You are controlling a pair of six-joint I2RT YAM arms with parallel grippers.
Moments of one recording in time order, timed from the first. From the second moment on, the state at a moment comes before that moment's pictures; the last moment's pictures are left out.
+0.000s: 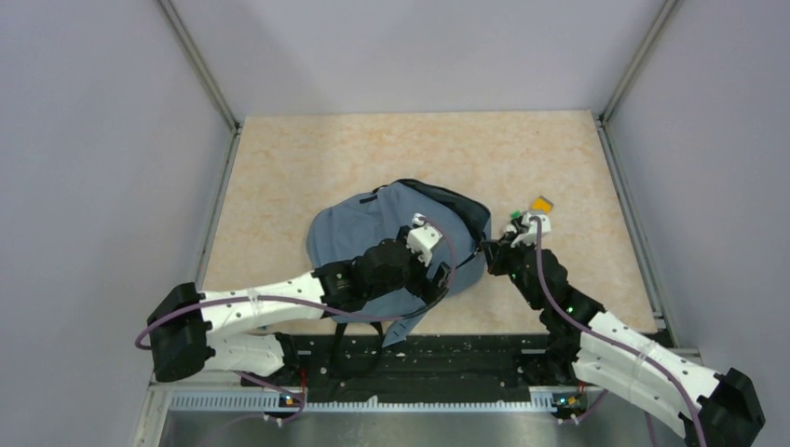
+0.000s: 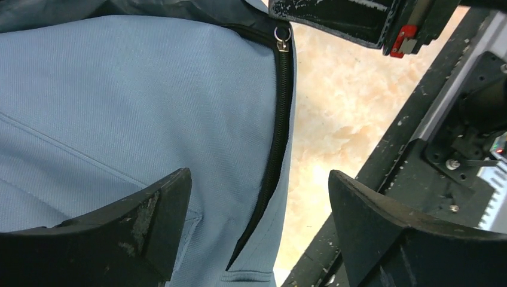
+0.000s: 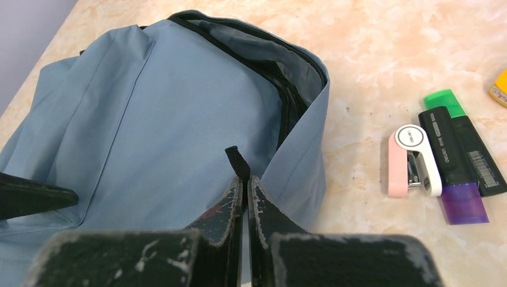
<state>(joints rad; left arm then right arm) -1.12 1.21 0.78 0.00 -0.13 -0.24 0.74 0.65 0.31 0.11 0.36 0.43</state>
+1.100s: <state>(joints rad) -1.18 1.56 0.94 0.13 -0.24 -0.09 0.72 0.81 0.44 0.04 0.48 0.44</state>
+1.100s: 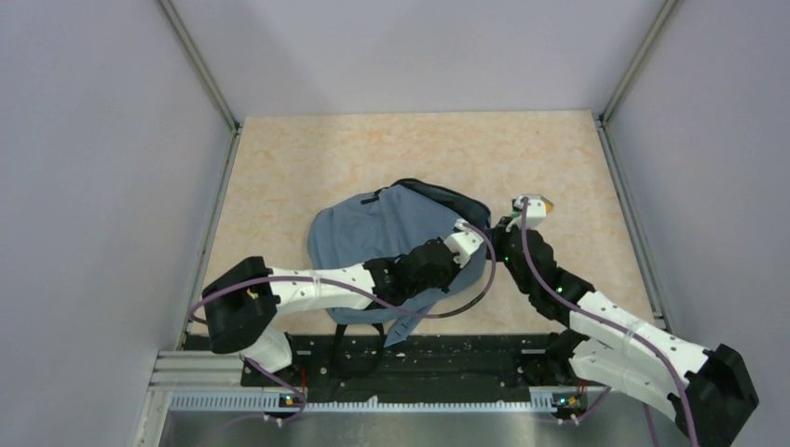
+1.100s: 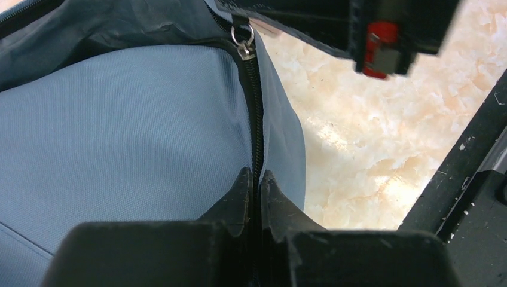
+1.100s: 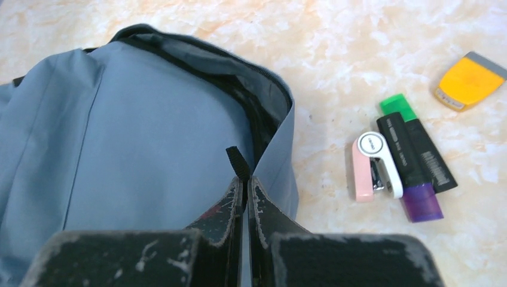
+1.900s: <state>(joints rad) -1.27 1.43 0.77 0.11 -0.30 -0.25 0.53 1.30 0.77 0.07 0.39 0.30</state>
